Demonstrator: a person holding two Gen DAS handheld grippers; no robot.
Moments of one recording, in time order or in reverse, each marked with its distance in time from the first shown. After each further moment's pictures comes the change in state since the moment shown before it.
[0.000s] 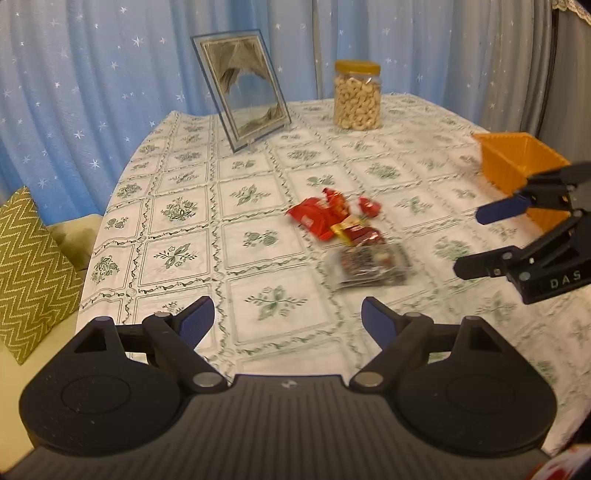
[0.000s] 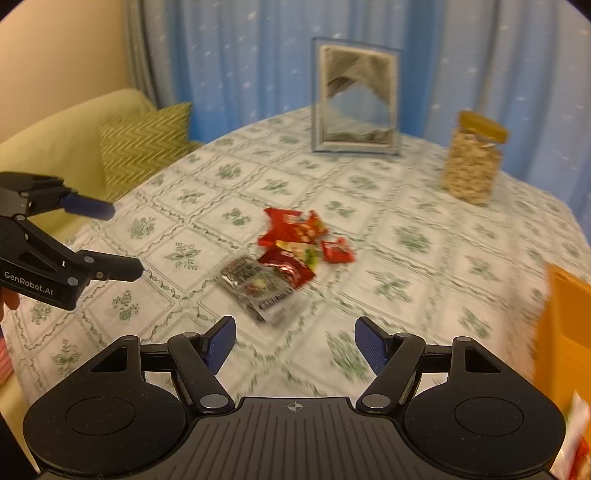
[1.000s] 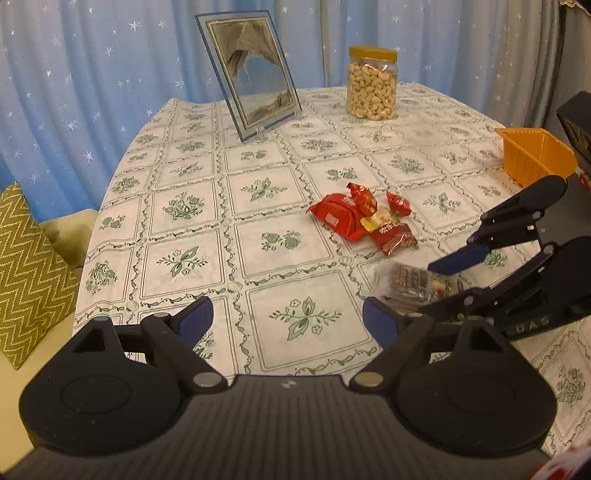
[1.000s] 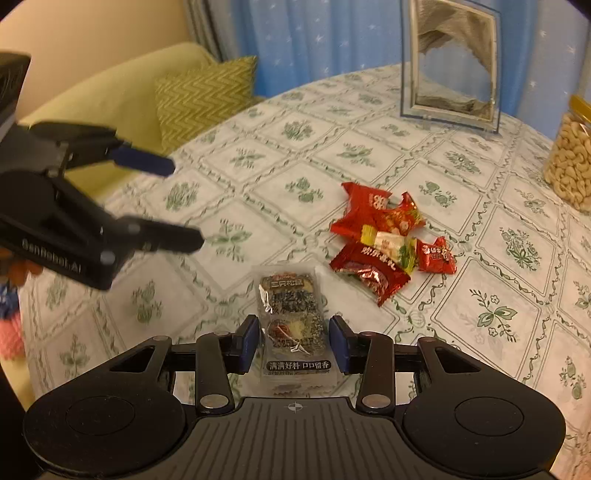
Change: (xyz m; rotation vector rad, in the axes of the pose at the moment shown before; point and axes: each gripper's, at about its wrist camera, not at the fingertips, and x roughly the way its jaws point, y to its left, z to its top) left arm 0.033 0.025 0.011 0.001 0.040 -0.010; right arm 0.073 0.012 0.018 -0.071 0.129 0.204
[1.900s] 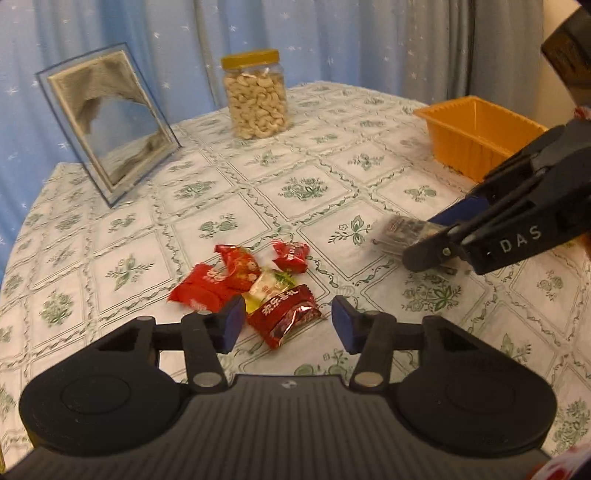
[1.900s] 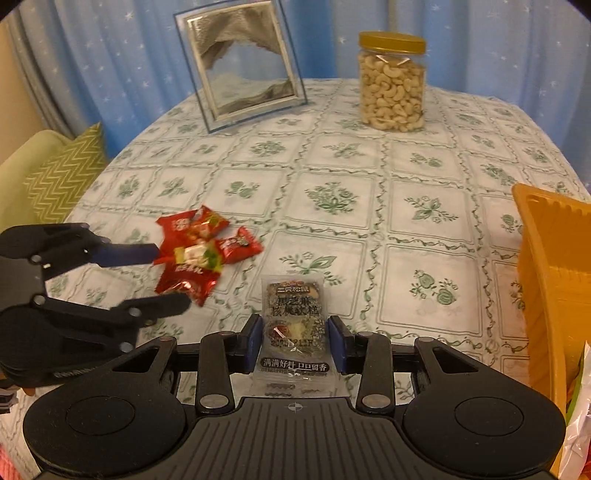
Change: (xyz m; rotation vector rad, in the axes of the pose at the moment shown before) left arm 0.074 -0.083 0.044 0.255 -0.064 -0.179; right arm -0.058 -0.080 -0.022 0.432 -0.050 -0.285
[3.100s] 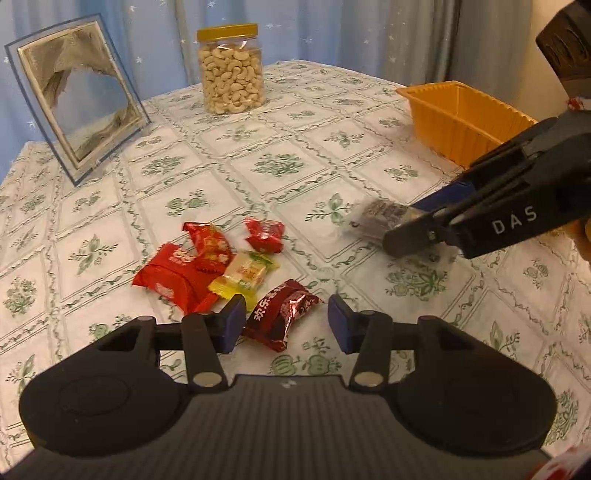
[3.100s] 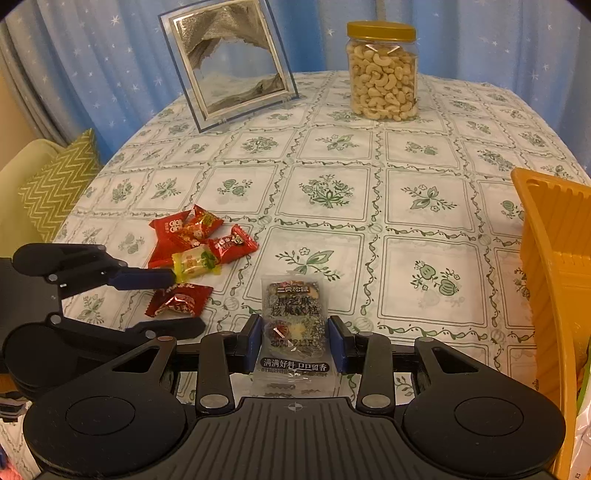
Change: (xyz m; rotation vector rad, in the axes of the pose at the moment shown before) left arm 0.014 0.004 -0.005 -0.021 0.056 -0.127; right arm 0.007 -0.001 -0.002 0.043 0.016 0.008
